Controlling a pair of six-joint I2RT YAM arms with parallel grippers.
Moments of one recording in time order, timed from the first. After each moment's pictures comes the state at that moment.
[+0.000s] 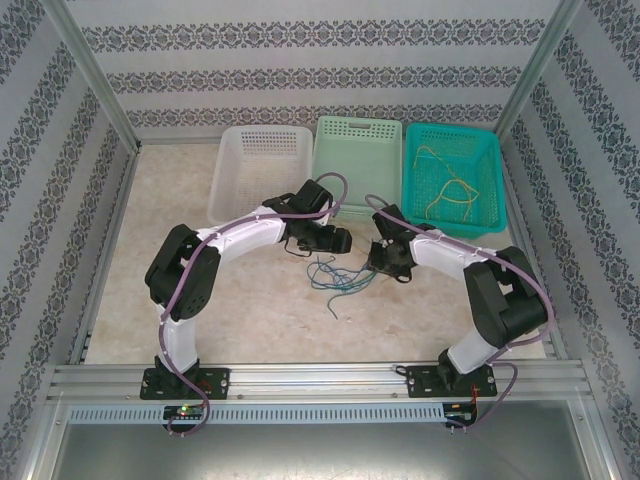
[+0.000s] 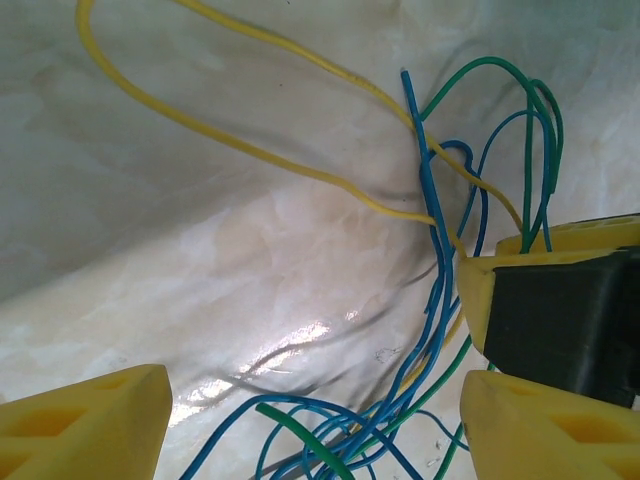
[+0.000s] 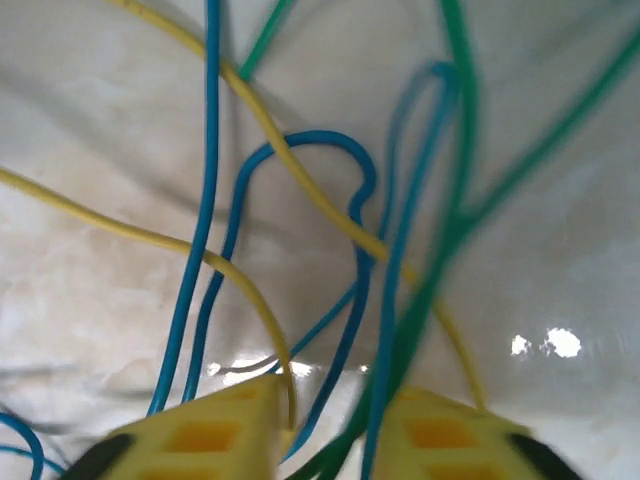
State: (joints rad) left arm -0.64 1.93 1.42 -0.54 0.33 -0.50; right arm 0.41 1.60 0.85 -0.53 -0.07 0.68
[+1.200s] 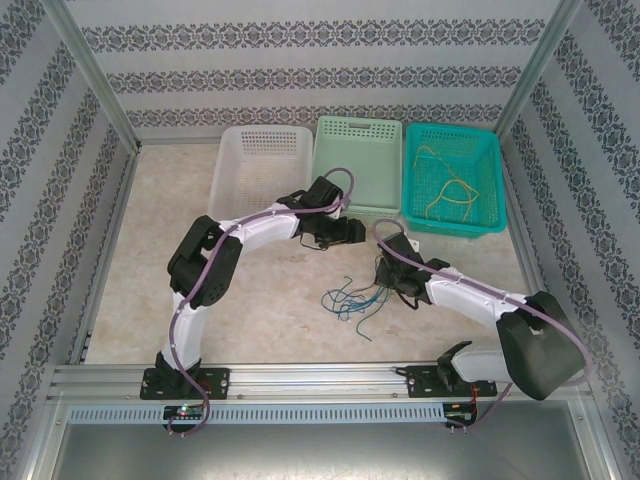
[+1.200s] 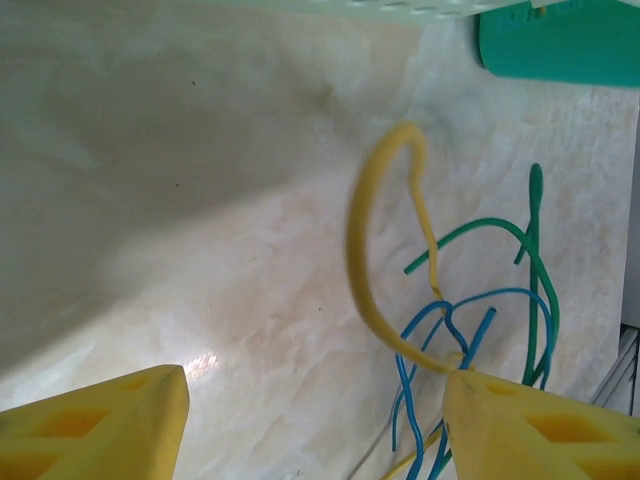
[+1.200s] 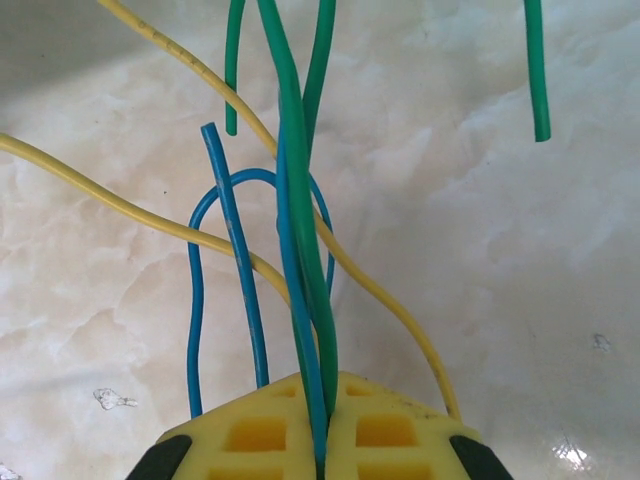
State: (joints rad) left arm -0.64 2.11 1.54 -0.38 0.45 -0.70; right arm 0.54 1.28 0.56 -0.33 0.18 0.77
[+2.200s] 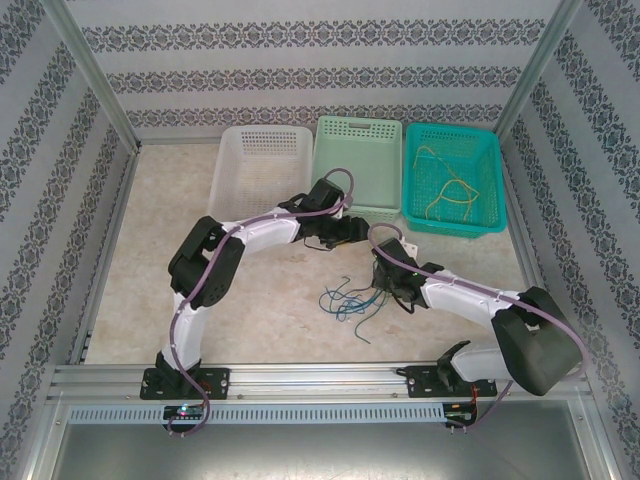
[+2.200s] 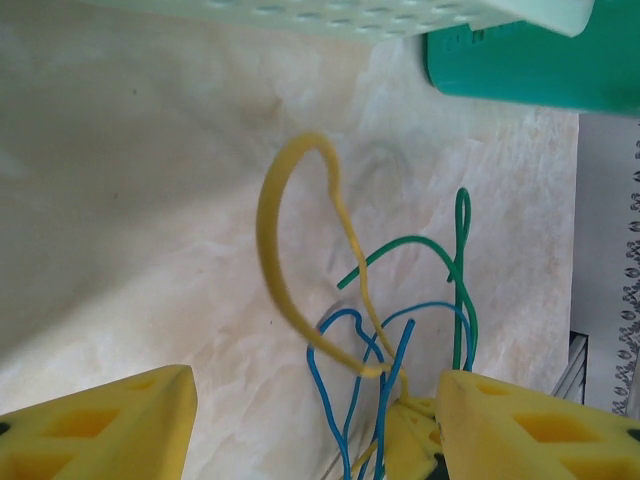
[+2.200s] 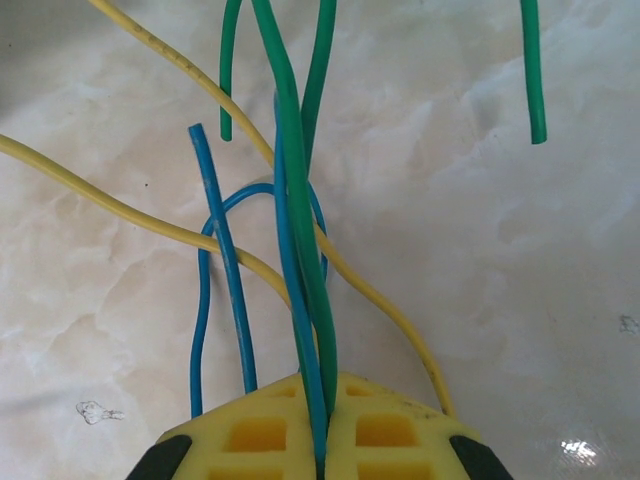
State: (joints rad) left arm -0.65 2.07 1.47 -0.26 0.47 -0.76; right arm 0.58 1.32 0.55 -0.30 0.23 0.85
